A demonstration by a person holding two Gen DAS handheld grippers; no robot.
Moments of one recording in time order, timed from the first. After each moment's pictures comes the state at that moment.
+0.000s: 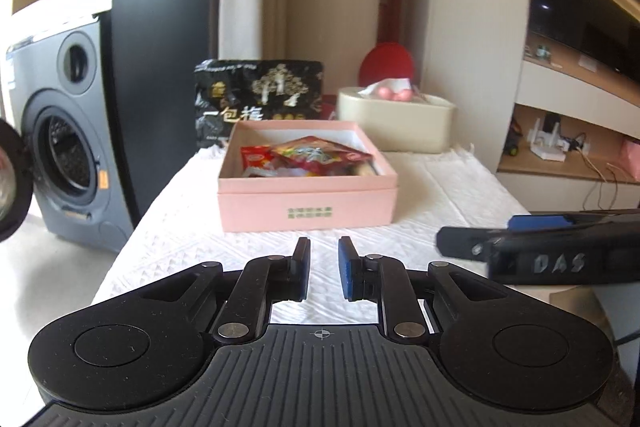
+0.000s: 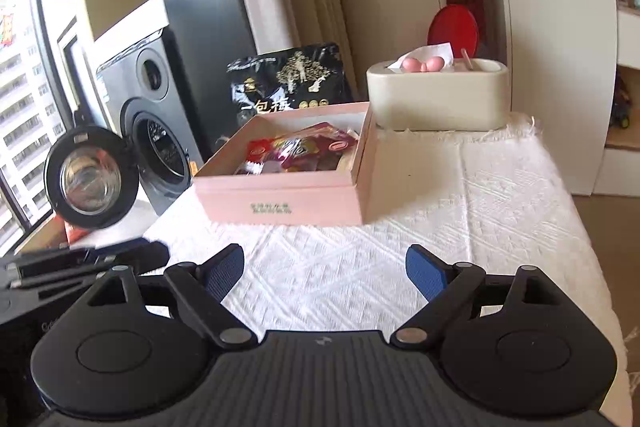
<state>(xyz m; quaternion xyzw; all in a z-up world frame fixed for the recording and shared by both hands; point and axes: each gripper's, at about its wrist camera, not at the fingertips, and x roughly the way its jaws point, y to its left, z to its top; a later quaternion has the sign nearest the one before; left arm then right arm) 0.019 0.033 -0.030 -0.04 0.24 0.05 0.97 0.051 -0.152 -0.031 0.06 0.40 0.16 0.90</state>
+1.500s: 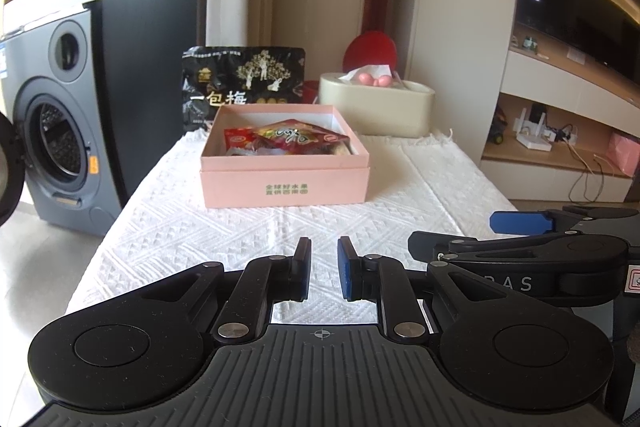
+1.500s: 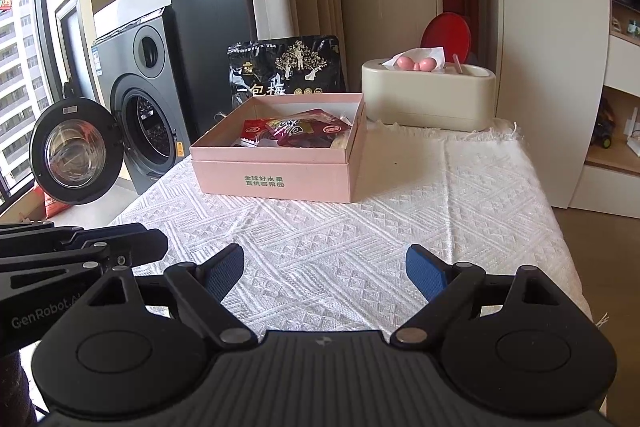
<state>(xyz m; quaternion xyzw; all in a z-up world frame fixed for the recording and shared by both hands) 0.003 0.021 -0.026 -0.05 0.26 0.04 0.96 0.020 -0.147 -0.030 0.02 0.41 0.14 0.90</state>
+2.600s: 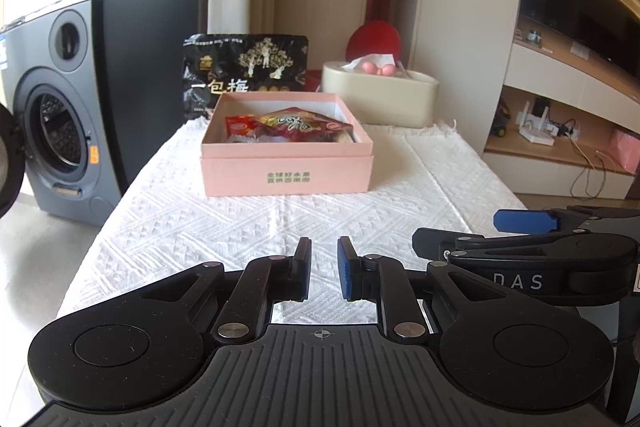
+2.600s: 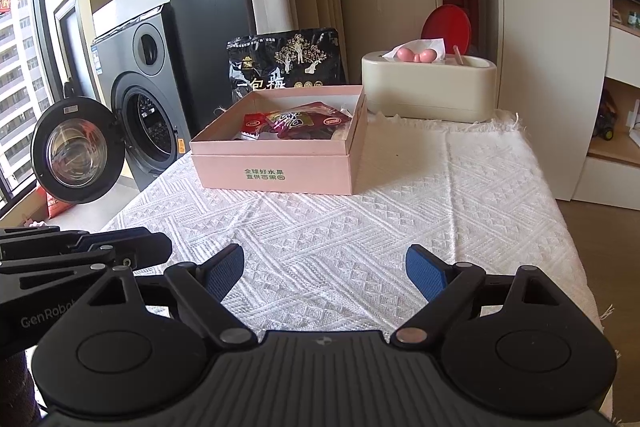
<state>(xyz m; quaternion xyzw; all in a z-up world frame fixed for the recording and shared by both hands) 0.005 0.021 -0.033 -0.06 0.27 0.04 0.96 0.016 -0.147 -0.034 0.02 0.41 0.14 0.90</state>
